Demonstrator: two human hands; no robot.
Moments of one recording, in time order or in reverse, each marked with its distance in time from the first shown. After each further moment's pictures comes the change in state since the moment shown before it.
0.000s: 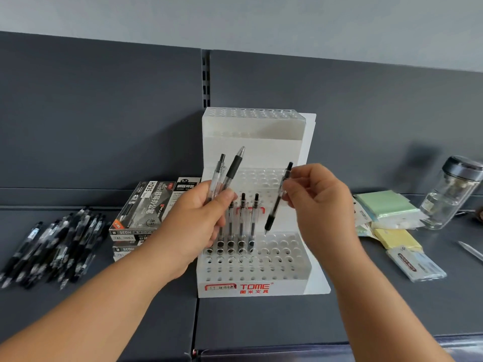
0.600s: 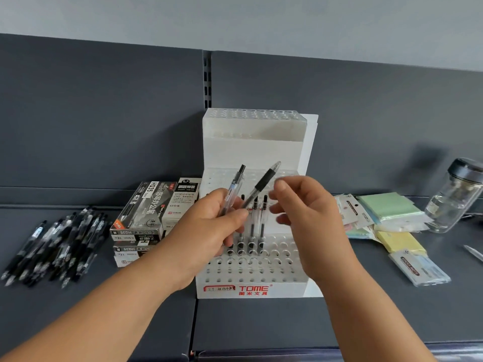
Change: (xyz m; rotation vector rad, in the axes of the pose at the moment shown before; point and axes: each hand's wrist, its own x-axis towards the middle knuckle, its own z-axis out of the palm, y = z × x) left_hand -0.011 0.004 0.010 0.070 -0.130 -0.008; right_hand -0.010 -0.003 0.007 0.224 -0.105 0.168
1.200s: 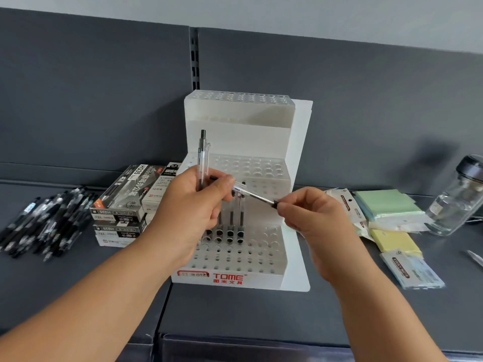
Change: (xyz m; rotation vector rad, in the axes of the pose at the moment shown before) left_hand 0.015 0.004 0.038 -0.261 0.309 0.069; right_hand 0.014 0.030 -0.061 0.013 -0.146 0.217
